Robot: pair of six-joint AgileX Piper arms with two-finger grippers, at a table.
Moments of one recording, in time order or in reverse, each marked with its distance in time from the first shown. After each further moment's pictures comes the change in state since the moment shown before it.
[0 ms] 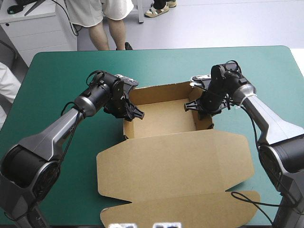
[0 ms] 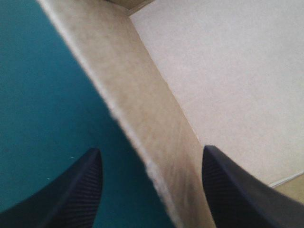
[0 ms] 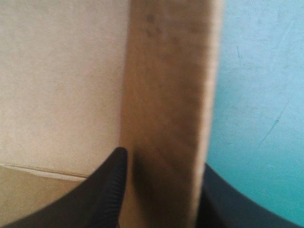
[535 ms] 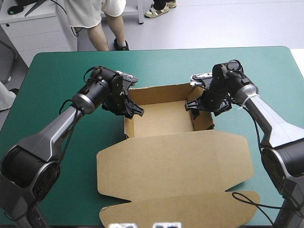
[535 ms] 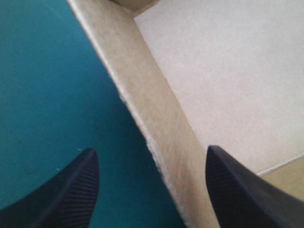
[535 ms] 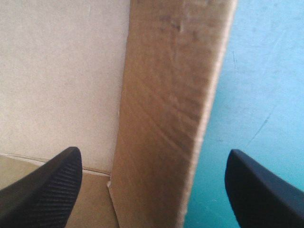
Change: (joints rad) left arm 0.000 0.000 -0.083 -0.005 0.082 0.000; right arm 0.000 -0.034 0.000 -0.009 0.000 -0.041
